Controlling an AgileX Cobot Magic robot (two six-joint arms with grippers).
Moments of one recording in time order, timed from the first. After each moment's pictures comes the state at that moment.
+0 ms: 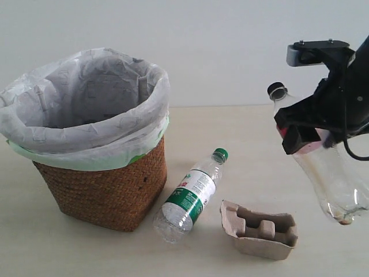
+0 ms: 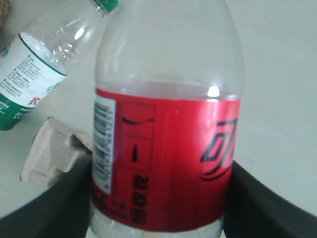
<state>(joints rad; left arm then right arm) -0.03 0.00 0.00 -0.22 0.31 0.15 0.26 1.52 -1.17 0.15 0.92 -0.11</state>
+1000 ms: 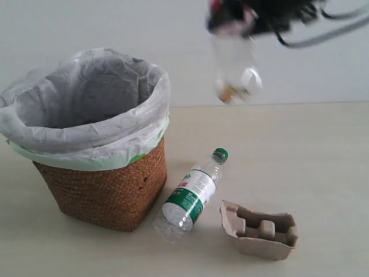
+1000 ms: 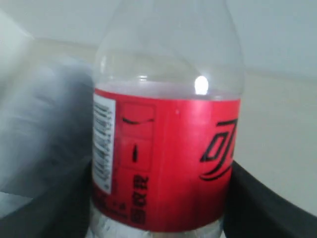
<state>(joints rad) -0.03 0.00 0.00 -0.22 0.31 0.15 0.37 1.66 -1.70 0.58 0.79 -0.22</state>
